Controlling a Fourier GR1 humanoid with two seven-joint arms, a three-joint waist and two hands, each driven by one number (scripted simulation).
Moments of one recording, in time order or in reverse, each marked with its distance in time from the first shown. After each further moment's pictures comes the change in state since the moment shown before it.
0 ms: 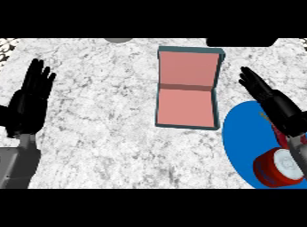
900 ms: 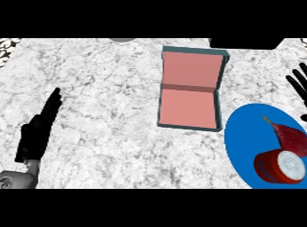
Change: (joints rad) left arm 0.163 0.094 -0.192 -0.004 -0.294 0.027 0.023; right arm -0.119 -0.016 -0.372 0.609 -0.447 0.470 -0.049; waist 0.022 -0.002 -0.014
